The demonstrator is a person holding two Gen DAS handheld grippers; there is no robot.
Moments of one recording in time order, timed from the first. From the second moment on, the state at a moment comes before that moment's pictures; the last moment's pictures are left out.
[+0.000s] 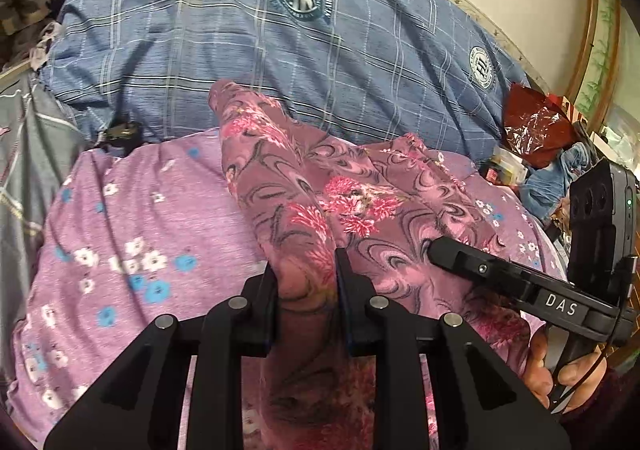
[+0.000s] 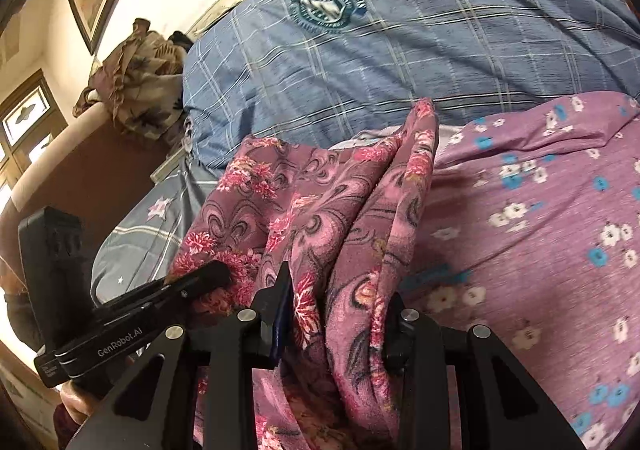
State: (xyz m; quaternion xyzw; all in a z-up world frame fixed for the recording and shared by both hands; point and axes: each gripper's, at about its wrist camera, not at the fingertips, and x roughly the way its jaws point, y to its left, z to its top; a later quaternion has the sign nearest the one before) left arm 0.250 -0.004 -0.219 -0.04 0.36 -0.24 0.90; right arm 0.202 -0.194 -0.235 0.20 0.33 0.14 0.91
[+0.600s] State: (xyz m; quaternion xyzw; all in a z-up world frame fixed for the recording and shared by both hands) left arm 0.241 -0.002 -0.235 -0.02 0.38 -0.24 0.89; right arm 0.189 -0.184 -0.249 0.20 0.34 0.12 0.91
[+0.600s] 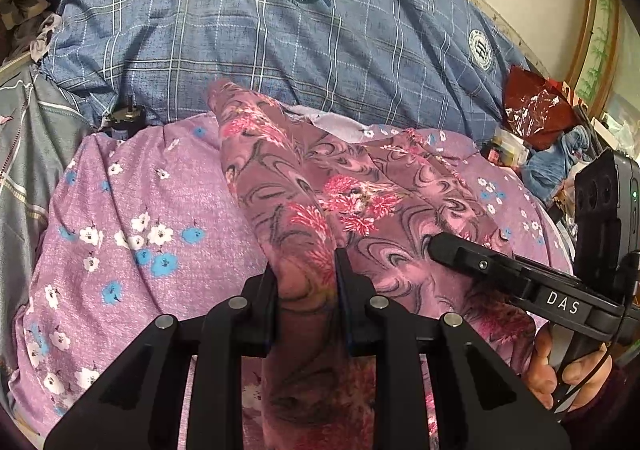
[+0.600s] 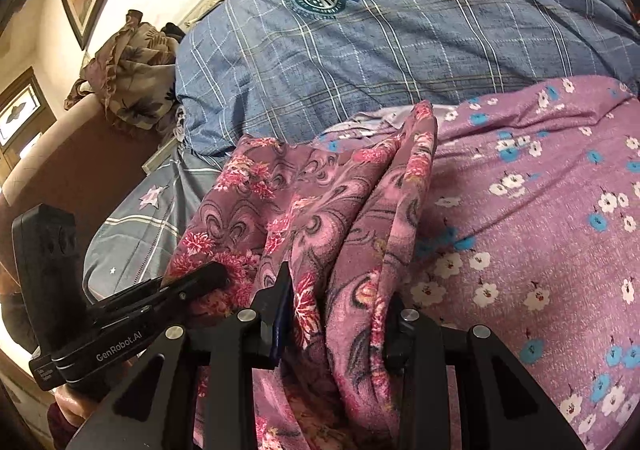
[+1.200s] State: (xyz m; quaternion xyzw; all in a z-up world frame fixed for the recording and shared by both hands) left arm 0.249 -0.028 -0.252 0.00 0.41 -0.24 0.88; right arm 0.194 -0.205 -0.267 0.21 0.37 0.11 0.90
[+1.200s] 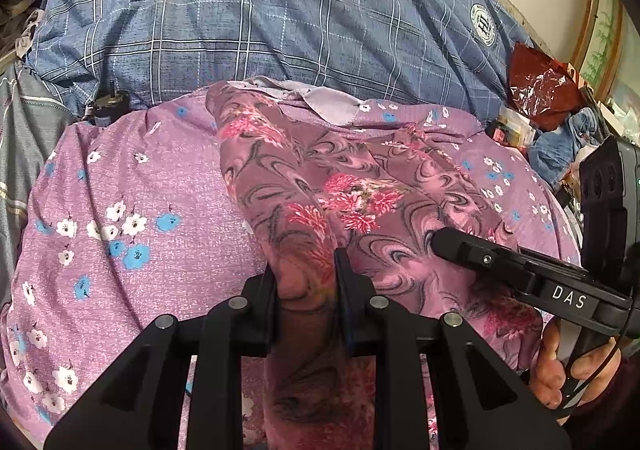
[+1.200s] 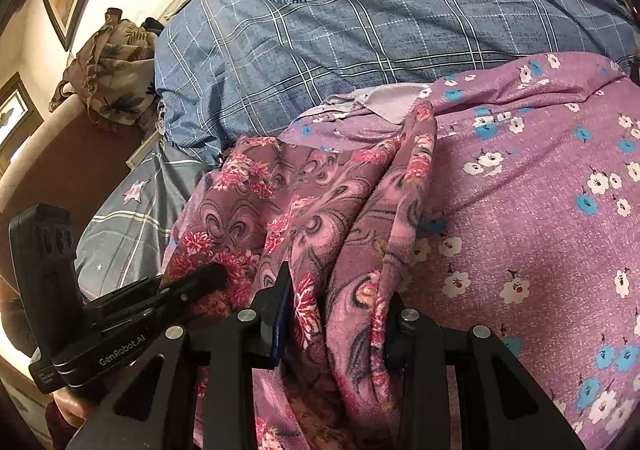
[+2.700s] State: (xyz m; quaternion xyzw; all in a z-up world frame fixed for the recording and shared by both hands) left arm 0.278 -0.040 -0.283 0.01 0.44 -0.19 0.88; right arm 0.210 -0.233 -0.300 0.22 0.39 0.06 0.89
